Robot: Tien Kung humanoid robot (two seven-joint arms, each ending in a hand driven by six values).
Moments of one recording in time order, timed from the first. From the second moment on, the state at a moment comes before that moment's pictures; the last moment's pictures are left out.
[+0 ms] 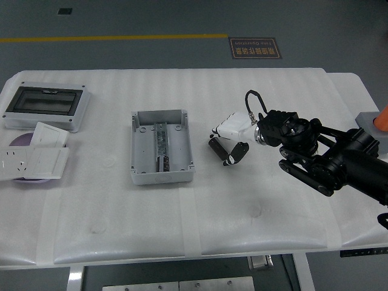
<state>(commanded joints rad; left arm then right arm) -0.02 0.20 -0.55 -0.18 0.63 0.00 0.24 0.92 -0.27 0.34 0.90 -2.14 0.19 0.10</state>
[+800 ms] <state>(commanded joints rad) -0.02 0.20 -0.55 -0.18 0.63 0.00 0.23 0.95 -0.29 0.27 0.92 -2.02 0.12 0.02</state>
